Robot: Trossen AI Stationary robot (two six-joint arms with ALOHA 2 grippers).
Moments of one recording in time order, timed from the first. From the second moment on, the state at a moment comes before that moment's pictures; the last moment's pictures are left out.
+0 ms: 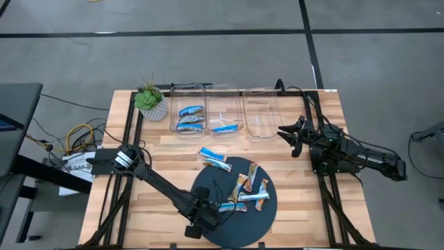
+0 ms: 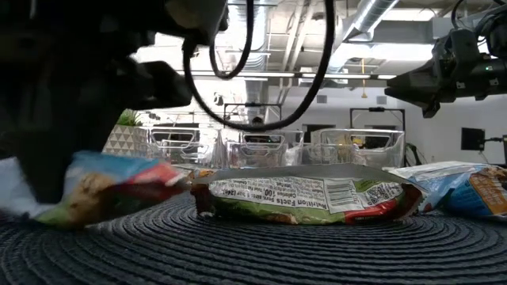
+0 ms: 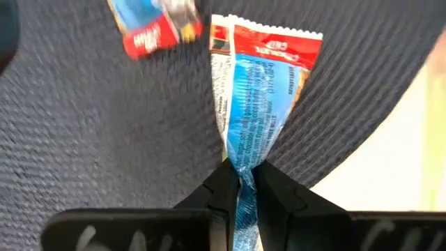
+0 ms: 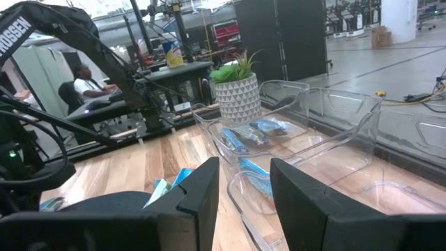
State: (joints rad) left arm -0.57 2.11 1.59 -0.90 0.02 -0.41; right arm -0.32 0.04 0.01 0.01 -0.05 0.18
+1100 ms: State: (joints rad) left arm -0.28 2.11 1.99 -0.91 -0.15 -0.16; right arm -0.32 0.04 0.01 0.01 -0.05 0.18
